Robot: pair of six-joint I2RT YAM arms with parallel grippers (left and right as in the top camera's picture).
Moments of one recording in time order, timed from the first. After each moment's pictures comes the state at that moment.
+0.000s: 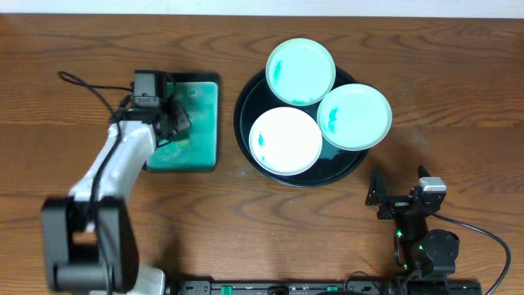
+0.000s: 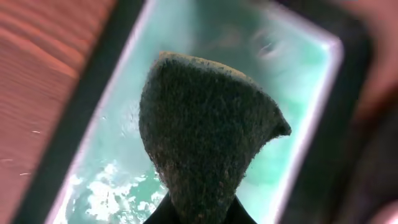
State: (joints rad) left arm -0.02 1.64 1.08 -0.49 -0.01 -0.47; right arm 0.00 0.04 0.01 -0.07 -0.07 0.15
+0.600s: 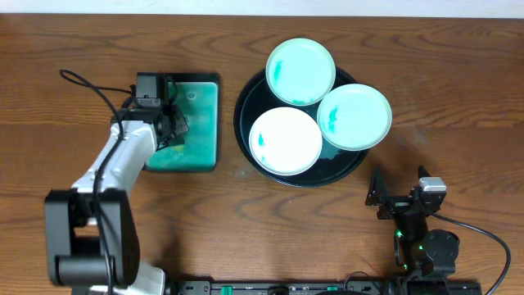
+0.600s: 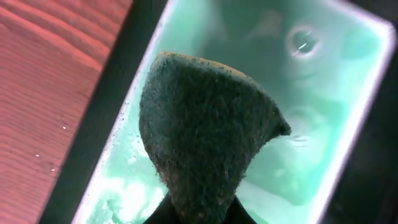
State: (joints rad) left arm -0.02 1.67 1.07 -0.50 -0.08 -0.43; right arm 0.00 0.04 0.01 -0.07 -0.07 0.15
